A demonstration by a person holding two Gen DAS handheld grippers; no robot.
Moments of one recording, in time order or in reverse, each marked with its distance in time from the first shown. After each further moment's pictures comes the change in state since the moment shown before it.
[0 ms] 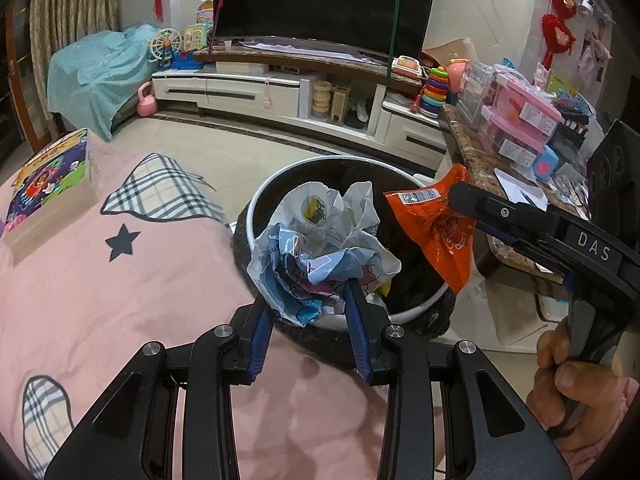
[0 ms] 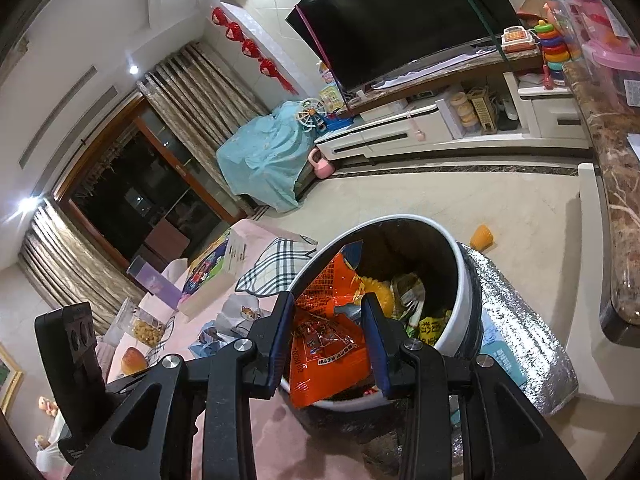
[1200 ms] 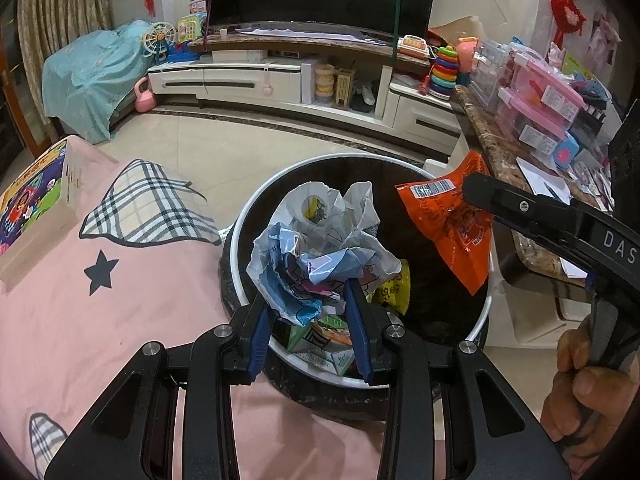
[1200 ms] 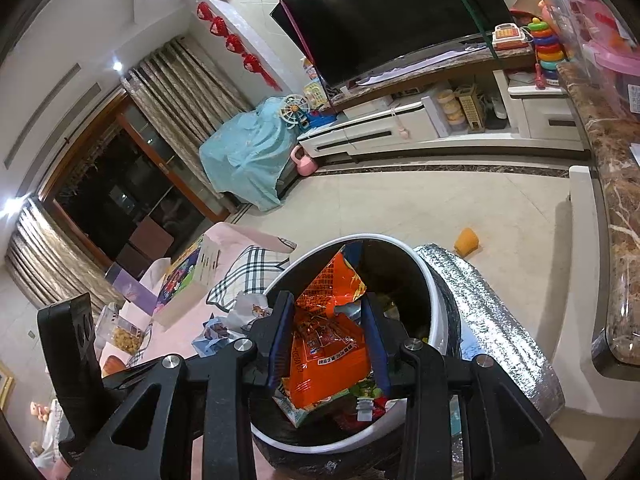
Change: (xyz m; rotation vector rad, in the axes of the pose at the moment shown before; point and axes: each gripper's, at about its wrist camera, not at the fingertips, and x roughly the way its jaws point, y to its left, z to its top) left arm 0.047 -0.008 0.028 0.039 0.066 0.045; right arm 0.016 -0.011 0.018 0.008 0.019 -0.054
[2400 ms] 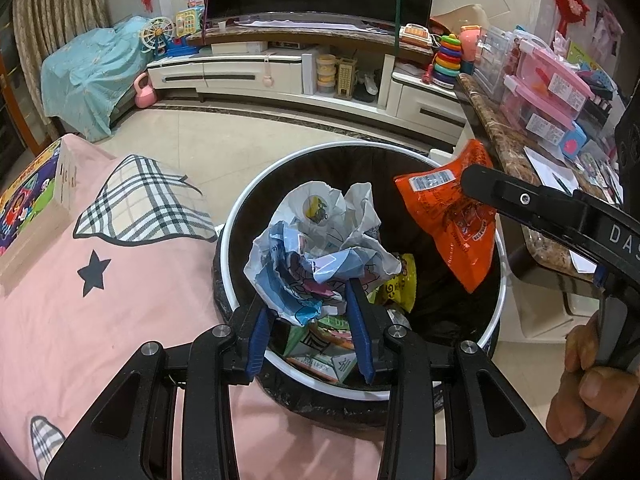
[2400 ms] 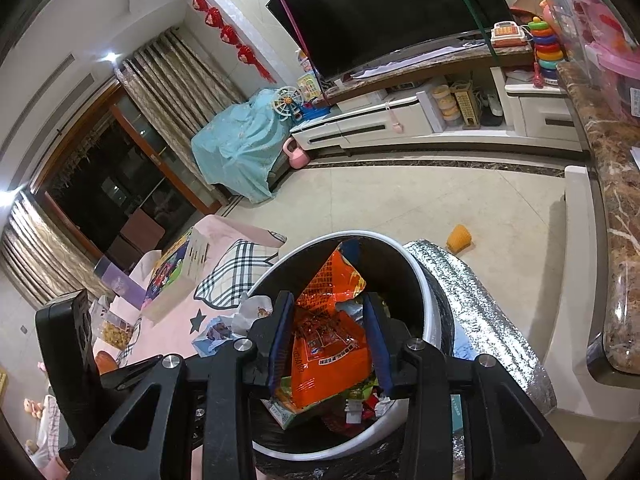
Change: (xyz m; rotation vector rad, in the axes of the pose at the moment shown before) left arm 0.013 -0.005 0.002 0.012 0.030 0.017; right arm 0.012 -0.005 0.004 -0.012 0.028 -0.032
